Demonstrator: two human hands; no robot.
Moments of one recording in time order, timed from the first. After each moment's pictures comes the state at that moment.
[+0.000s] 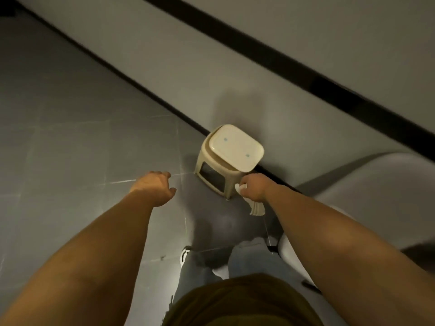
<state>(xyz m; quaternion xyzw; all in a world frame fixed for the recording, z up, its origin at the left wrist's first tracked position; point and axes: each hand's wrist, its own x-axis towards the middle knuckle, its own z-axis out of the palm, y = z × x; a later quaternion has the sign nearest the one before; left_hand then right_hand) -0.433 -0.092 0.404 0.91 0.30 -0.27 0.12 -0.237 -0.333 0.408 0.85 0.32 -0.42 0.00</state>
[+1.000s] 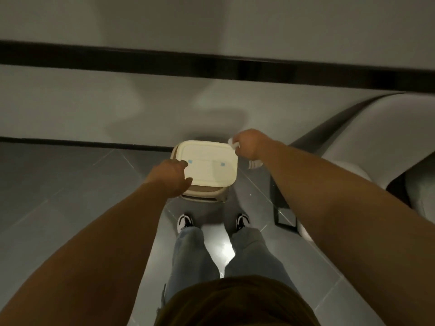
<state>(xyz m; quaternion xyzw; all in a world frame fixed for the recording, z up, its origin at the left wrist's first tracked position) -0.070 -0.018 0.347 0.95 -0.05 -0.29 0.05 0.039 -0.268 0.361 0.92 0.14 -0.37 -0.08</state>
